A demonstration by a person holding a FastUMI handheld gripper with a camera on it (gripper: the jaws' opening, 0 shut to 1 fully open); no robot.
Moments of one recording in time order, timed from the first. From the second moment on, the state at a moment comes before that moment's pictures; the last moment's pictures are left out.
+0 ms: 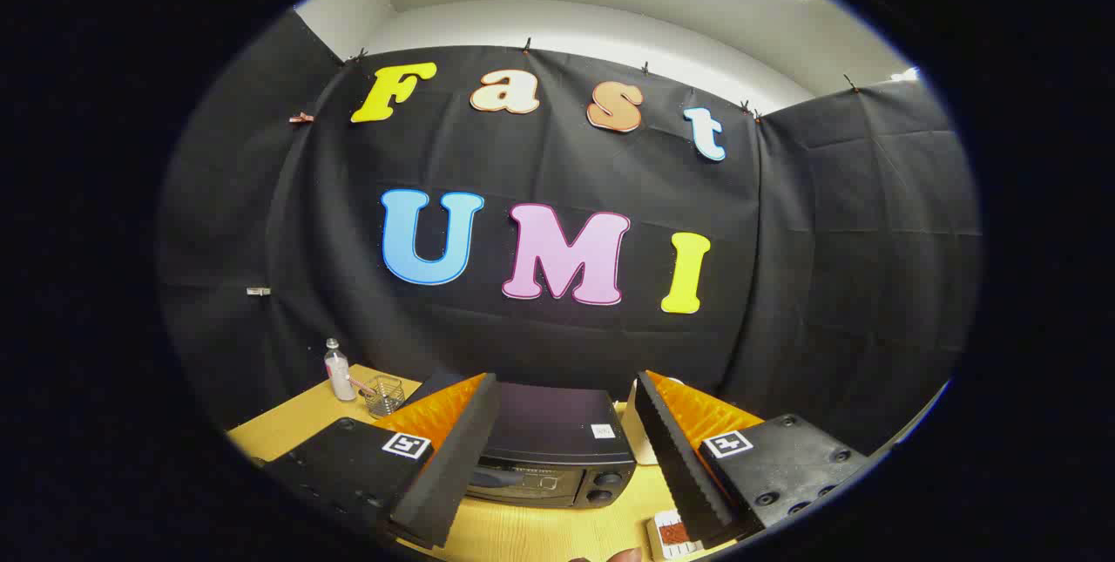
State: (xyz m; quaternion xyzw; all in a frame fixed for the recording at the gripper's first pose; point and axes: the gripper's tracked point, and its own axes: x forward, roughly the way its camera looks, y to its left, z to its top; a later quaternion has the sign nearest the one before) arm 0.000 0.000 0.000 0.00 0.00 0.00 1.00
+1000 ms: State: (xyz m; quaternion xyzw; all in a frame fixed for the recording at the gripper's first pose) arm 0.017 0.028 -0.036 0.00 0.02 0.03 1.00
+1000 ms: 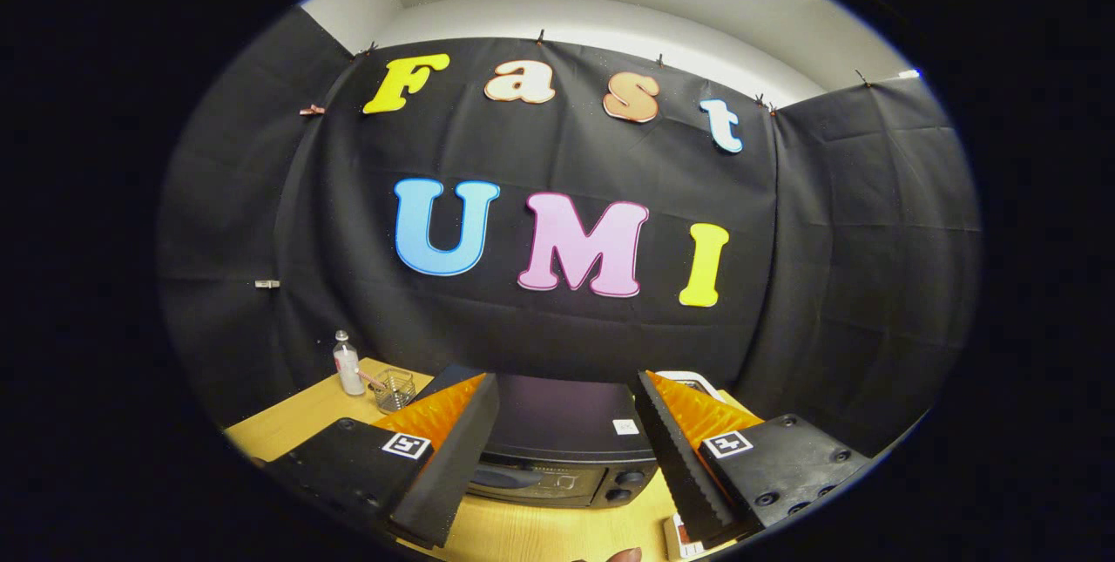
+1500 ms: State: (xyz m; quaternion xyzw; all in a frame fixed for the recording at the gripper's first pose) arm 0.058 0.092 -0.127 0.00 0.09 0.06 0.99
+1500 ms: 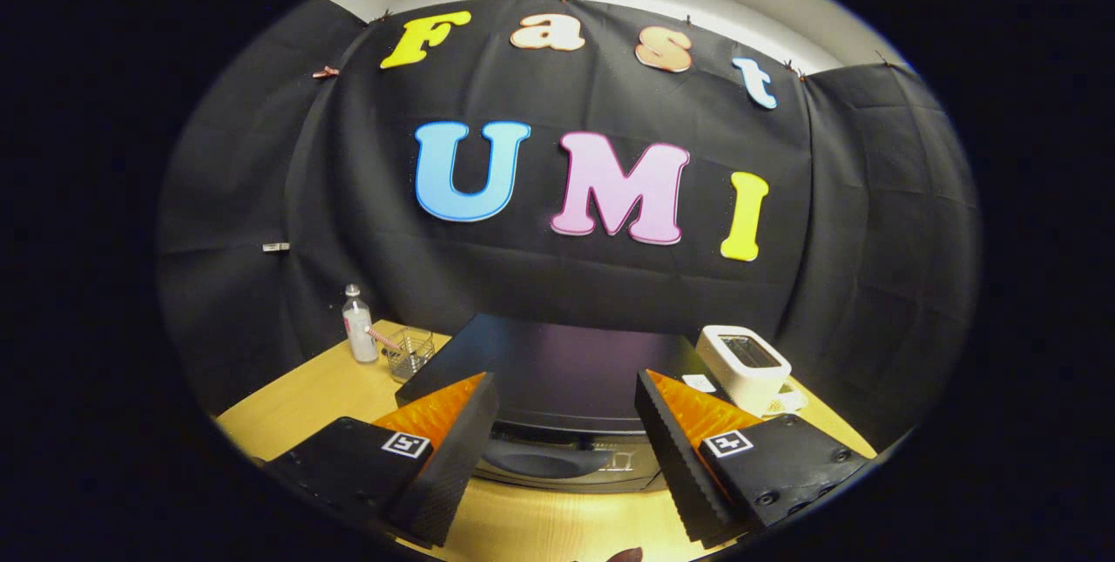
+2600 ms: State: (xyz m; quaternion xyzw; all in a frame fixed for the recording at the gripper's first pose) arm 0.031 0.101 -0.206 0.06 0.18 0.02 0.98
